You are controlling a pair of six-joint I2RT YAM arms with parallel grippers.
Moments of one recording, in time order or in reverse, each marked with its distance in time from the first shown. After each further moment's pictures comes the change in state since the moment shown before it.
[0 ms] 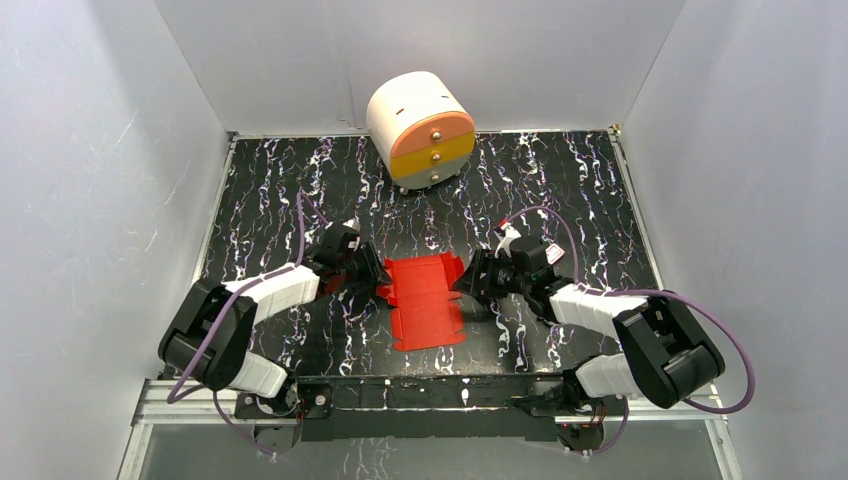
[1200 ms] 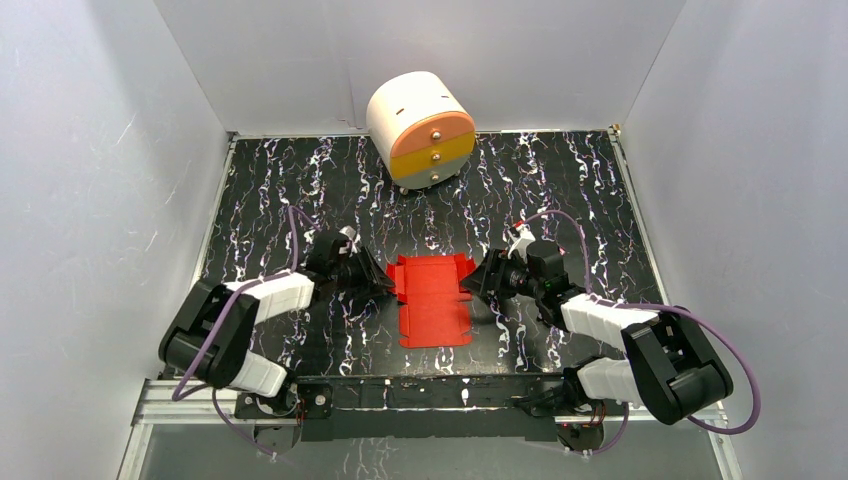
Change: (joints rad) left arm 0.056 -0.014 -0.101 0.146 0.155 -0.084; right arm -0.087 -0.082 -0.091 0.102 -0.077 0.008
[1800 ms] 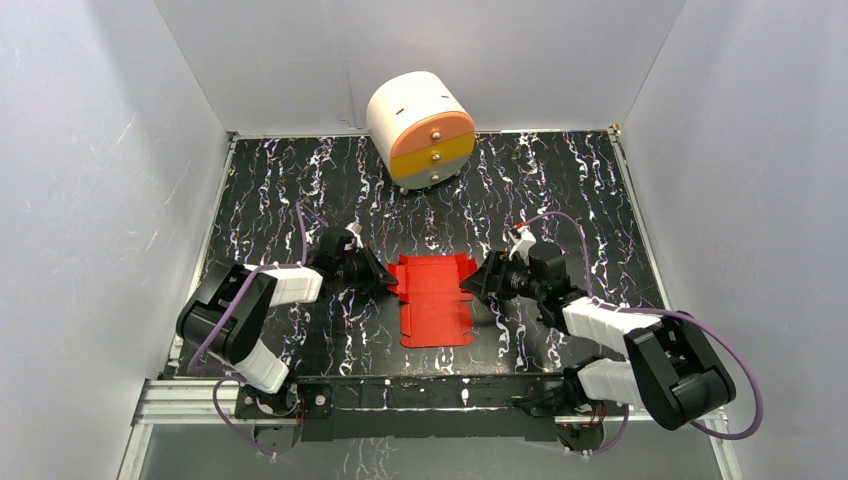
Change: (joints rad) left arm -0.001 0.171 0.035 0.181 0.068 -0.037; right arm -0.002 -0.018 -0.020 0.020 -0.020 0.000
